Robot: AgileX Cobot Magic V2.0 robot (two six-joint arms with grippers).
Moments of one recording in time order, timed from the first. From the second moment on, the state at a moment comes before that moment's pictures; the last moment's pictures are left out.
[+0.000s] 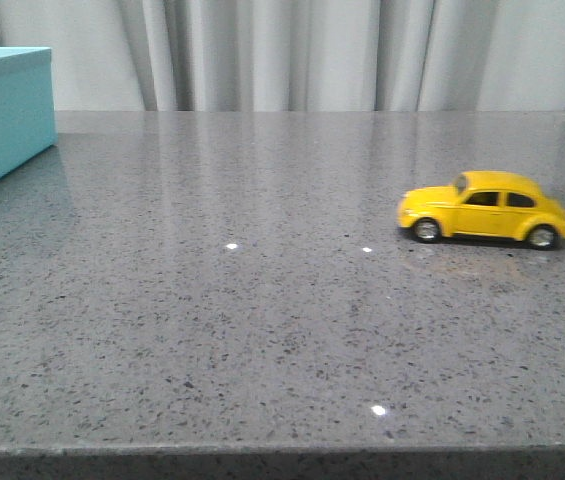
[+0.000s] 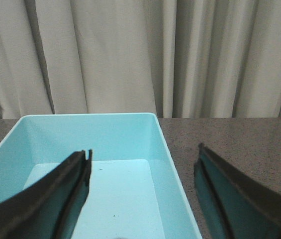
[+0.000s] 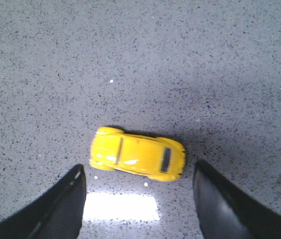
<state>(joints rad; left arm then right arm) -0.05 0.54 -0.51 -0.13 0.07 0.05 0.53 1.31 -1.38 -0.17 1.13 0.62</state>
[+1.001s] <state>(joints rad) -0.10 0.63 -0.62 -0.13 0.23 0.13 0.60 1.27 -1.34 -0.15 0.92 0.62</state>
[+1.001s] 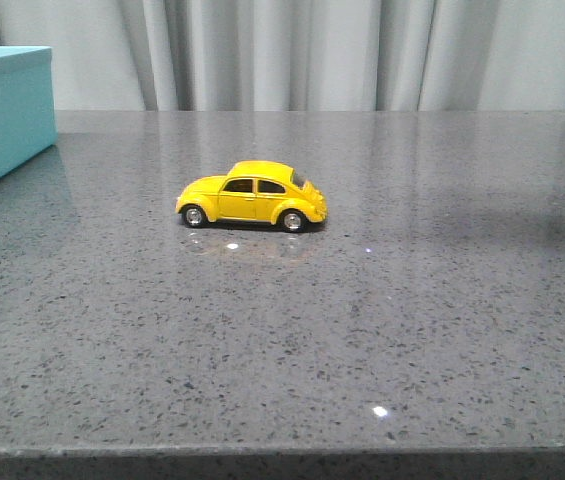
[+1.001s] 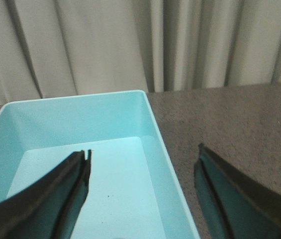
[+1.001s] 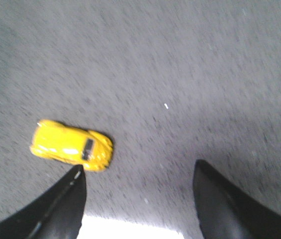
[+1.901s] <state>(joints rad) -0.65 1.55 -1.40 -0.12 0.79 0.97 0.65 0.92 -1.15 -0.19 0.73 0.62</state>
